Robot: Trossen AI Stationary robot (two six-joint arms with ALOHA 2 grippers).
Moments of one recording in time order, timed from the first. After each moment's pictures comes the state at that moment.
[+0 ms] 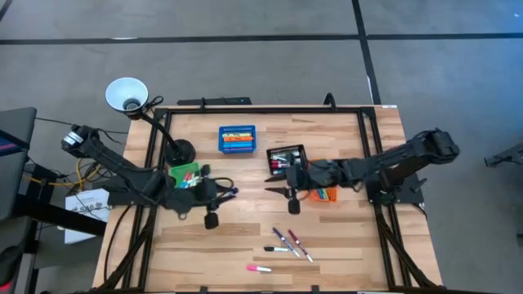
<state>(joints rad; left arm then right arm) -0.55 1.17 0.82 -0.17 -0.69 -0.24 0.20 1.42 0.87 0.29 0.15 -0.09</state>
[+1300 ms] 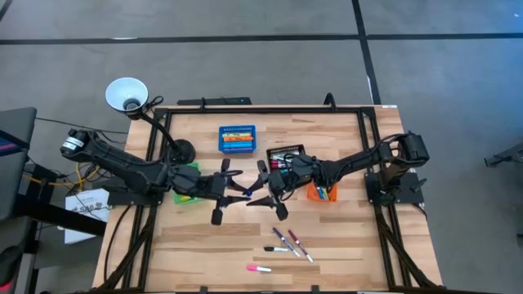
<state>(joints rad) -0.35 1.22 0.82 0.24 -0.23 0.10 0.12 1.72 0.99 0.74 -0.31 -0.03</state>
